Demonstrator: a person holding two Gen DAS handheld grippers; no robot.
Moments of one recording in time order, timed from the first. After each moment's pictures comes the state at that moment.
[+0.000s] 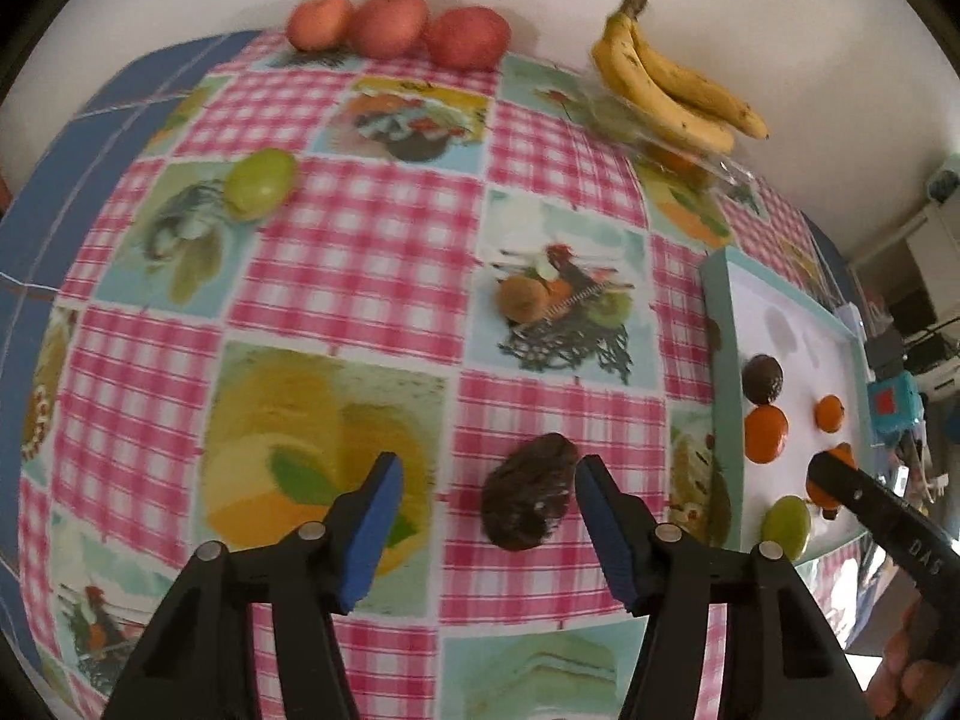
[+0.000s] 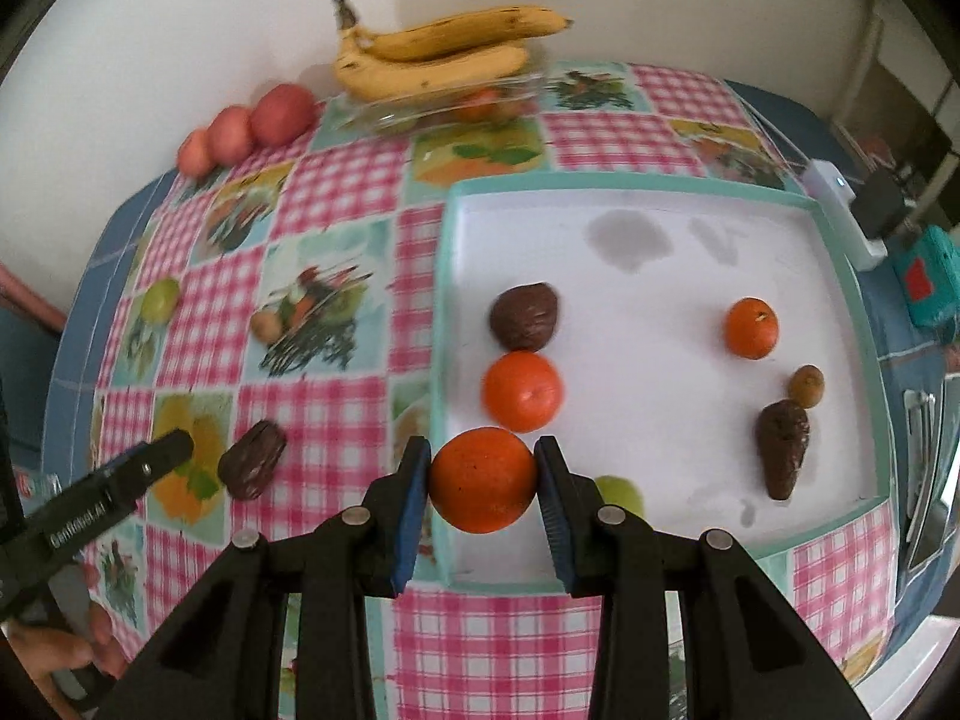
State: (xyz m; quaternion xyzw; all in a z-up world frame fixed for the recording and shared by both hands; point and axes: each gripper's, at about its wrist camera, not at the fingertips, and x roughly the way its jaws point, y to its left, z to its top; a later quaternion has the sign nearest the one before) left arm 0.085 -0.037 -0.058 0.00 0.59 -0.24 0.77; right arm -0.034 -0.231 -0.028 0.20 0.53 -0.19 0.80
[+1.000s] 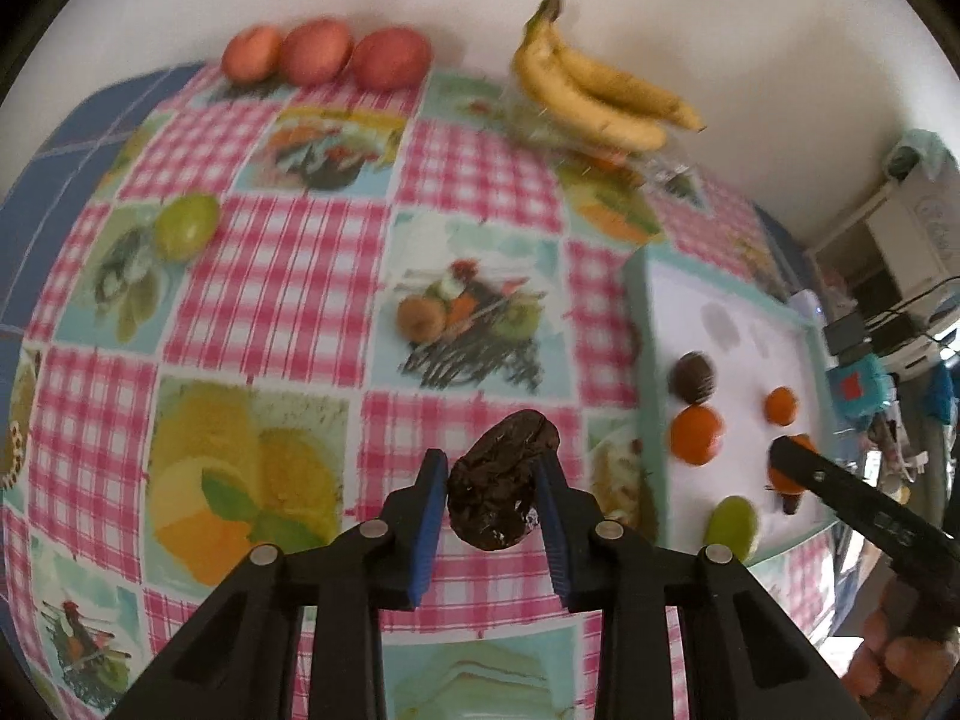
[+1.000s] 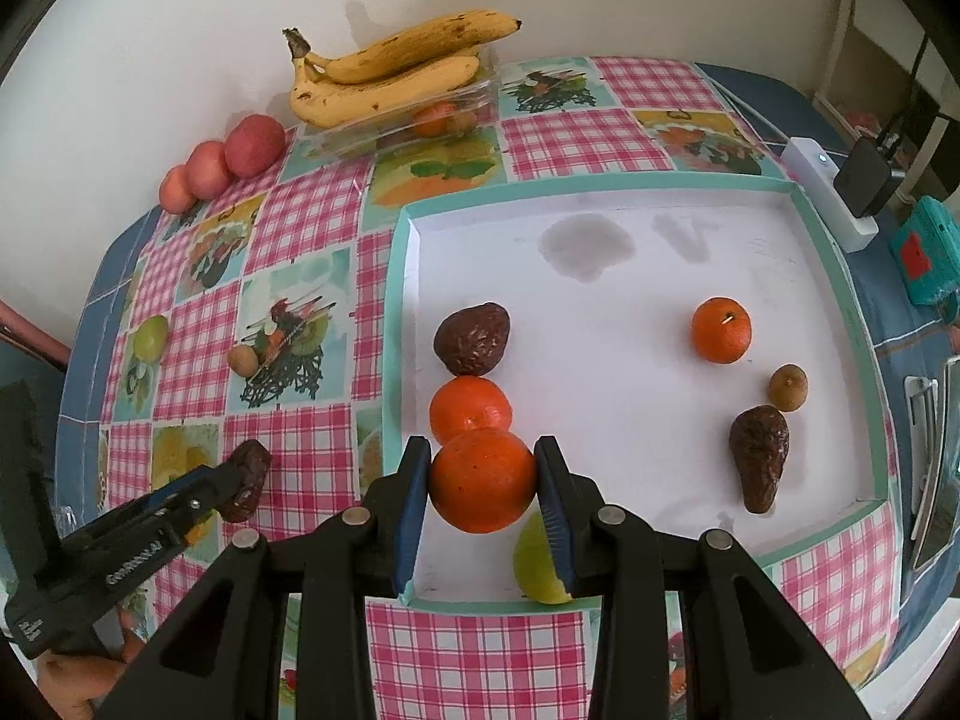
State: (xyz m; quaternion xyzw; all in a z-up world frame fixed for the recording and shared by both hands) left arm 0.072 -0.071 -0.032 0.00 0.56 -0.29 0.78; right arm -0.046 -0.257 -0.027 0.23 0.51 -0.19 0.80
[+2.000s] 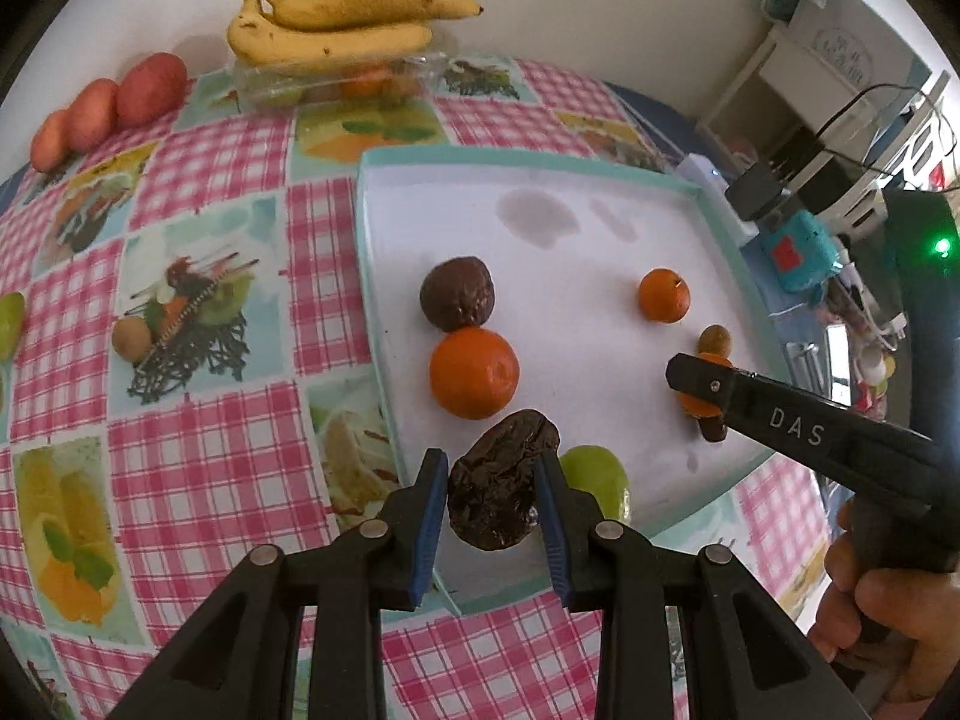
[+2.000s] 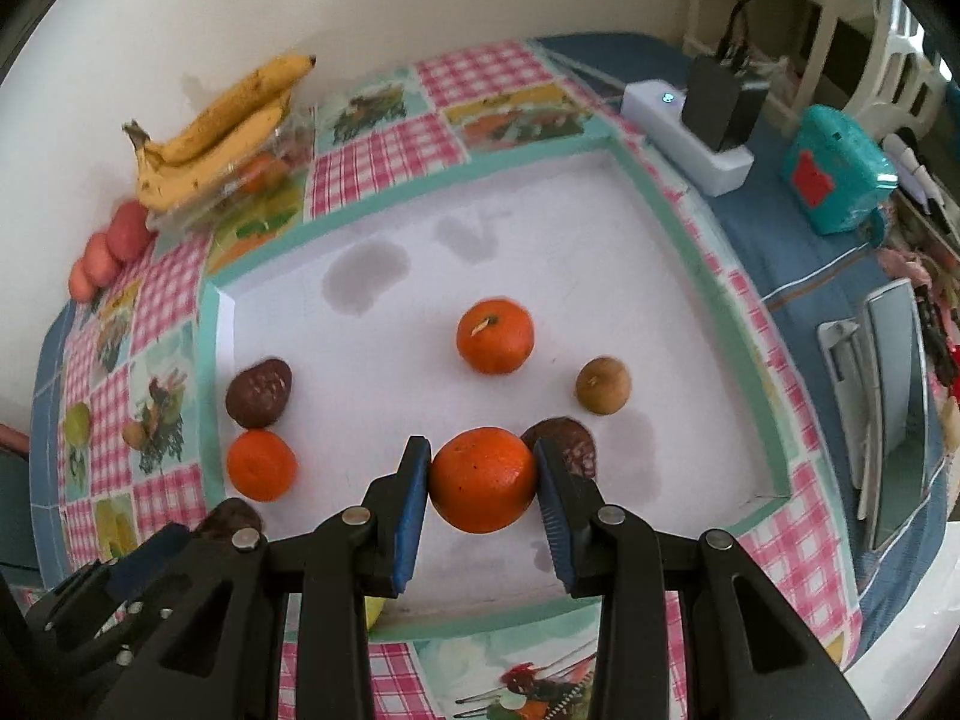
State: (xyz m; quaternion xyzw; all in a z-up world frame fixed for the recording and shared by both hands) left arm 0.001 -0.197 -0.051 0.10 0.56 -0.39 0.72; right arm -0.097 -0.338 -0.051 0.27 0.51 -0.28 0.77
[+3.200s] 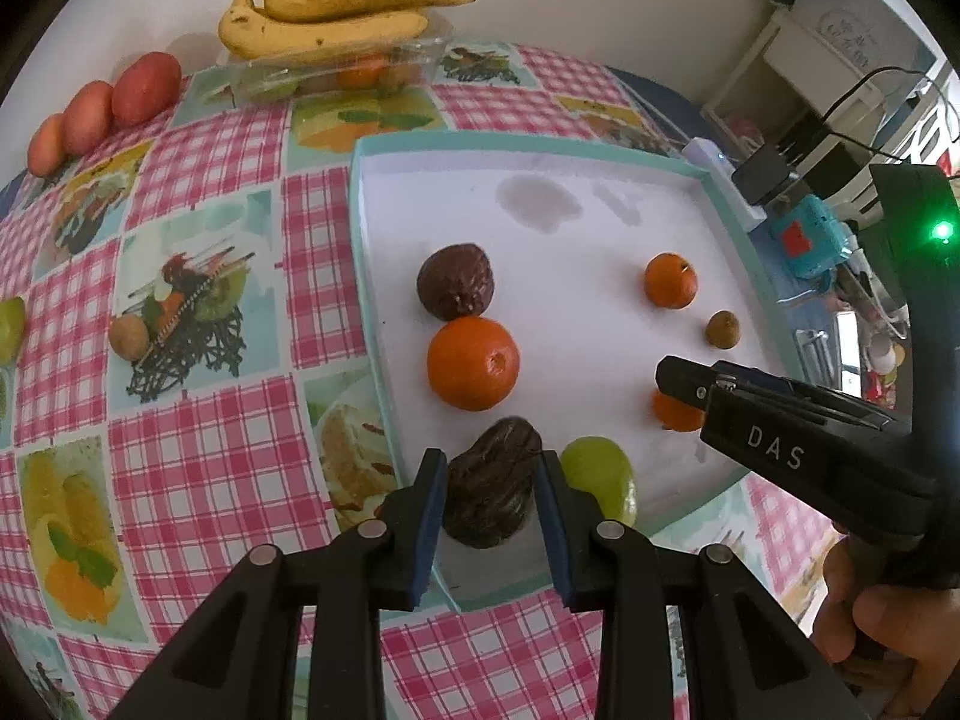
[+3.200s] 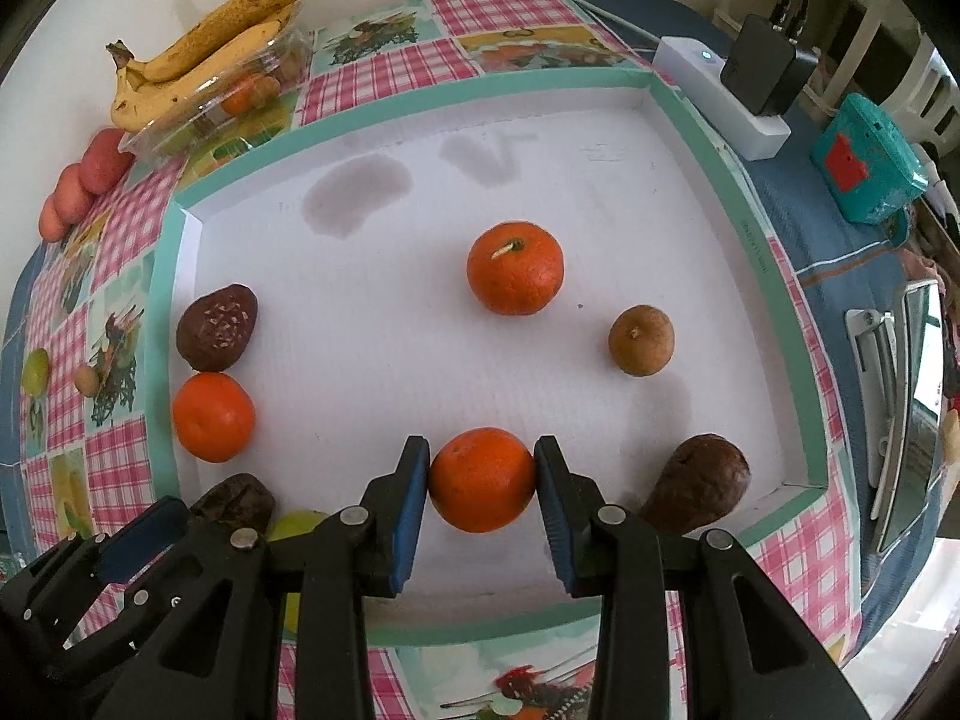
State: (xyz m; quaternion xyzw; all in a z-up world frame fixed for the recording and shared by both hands) left arm 0.000 -0.202 -0.049 0.12 0.57 -0.39 0.72; right arm -0.083 -0.330 -0.074 0.24 0.55 -0.28 0.75
